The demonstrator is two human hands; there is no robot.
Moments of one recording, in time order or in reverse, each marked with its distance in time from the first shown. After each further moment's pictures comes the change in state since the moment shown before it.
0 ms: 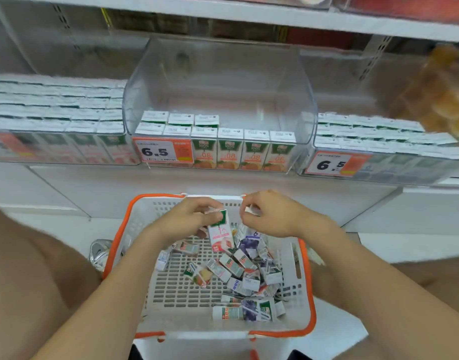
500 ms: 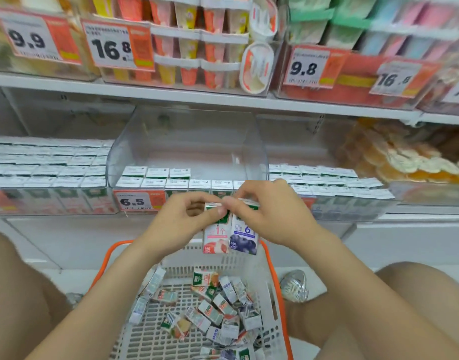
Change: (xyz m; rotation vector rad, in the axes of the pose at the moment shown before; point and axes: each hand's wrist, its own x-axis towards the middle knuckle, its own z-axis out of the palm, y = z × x) left_hand -0.042 0.131 0.020 0.020 0.177 0.455; right_hand -0.070 -0.037 -0.101 -0.160 0.654 -0.086
